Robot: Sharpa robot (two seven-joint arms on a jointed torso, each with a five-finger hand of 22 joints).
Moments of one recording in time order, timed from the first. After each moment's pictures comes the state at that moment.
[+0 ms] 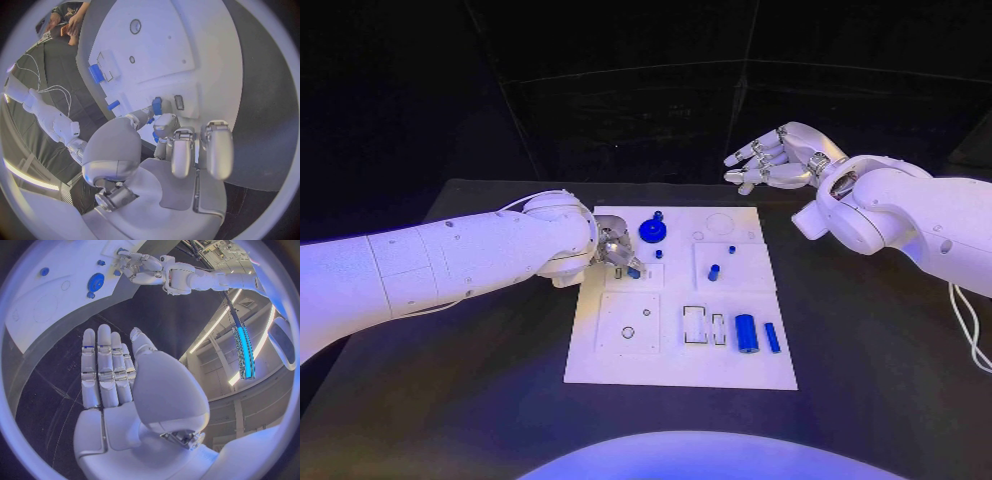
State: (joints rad) left arm 1.27 -0.65 -0.14 1.39 -1.06 0.09 -0.52; left_hand 0.99 -0.06 0.60 0.01 0.11 0.96 0.02 0.60 0.67 1.35 -0.04 1.11 1.06 1.47 -0.09 1.57 1.31 0.05 1.47 0.02 1.45 1.31; right arm 1.32 -0.80 -0.04 1.39 -0.73 -0.29 0.15; right_hand 1.47 -0.04 -0.01 0.13 0.23 1.01 0.16 0.08 0.07 1.31 0.09 0.13 0.16 1.36 0.03 0.22 0.29 0.17 1.05 0.15 0.42 0.14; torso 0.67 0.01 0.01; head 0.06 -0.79
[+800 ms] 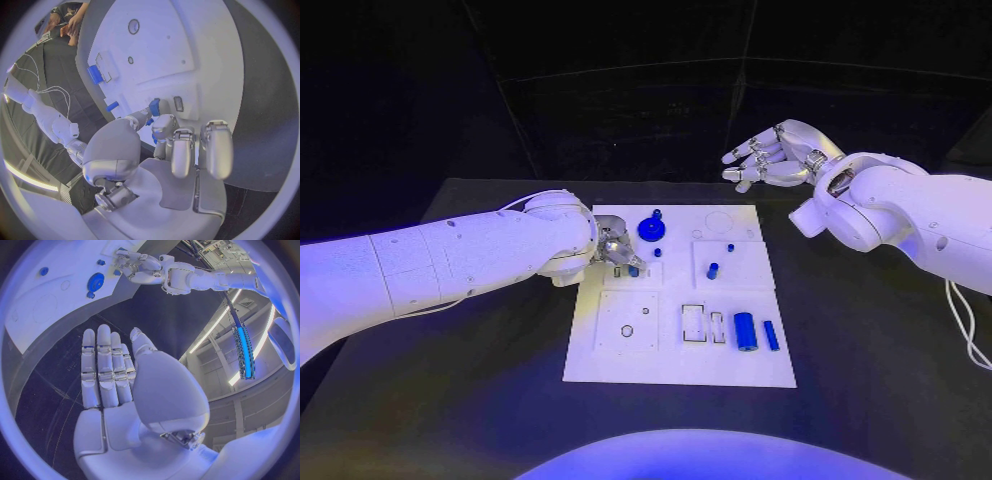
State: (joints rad) left arm 1.27 -0.64 -0.14 1.37 -1.06 0.09 -0.52; left_hand 0.92 -0.07 0.51 0.07 0.11 0.97 0.02 0.62 0.68 1.36 -0.05 1.13 1.07 1.46 -0.10 1.57 1.31 0.05 1.46 0.01 1.45 1.31; right arm 1.32 -0.79 -0.04 1.38 -0.73 -0.29 0.15; right_hand 1.47 -0.04 -0.01 0.13 0.23 1.00 0.17 0.08 0.07 1.31 0.09 0.13 0.16 1.35 0.03 0.22 0.29 0.17 1.05 0.16 0.42 0.14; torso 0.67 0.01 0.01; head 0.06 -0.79
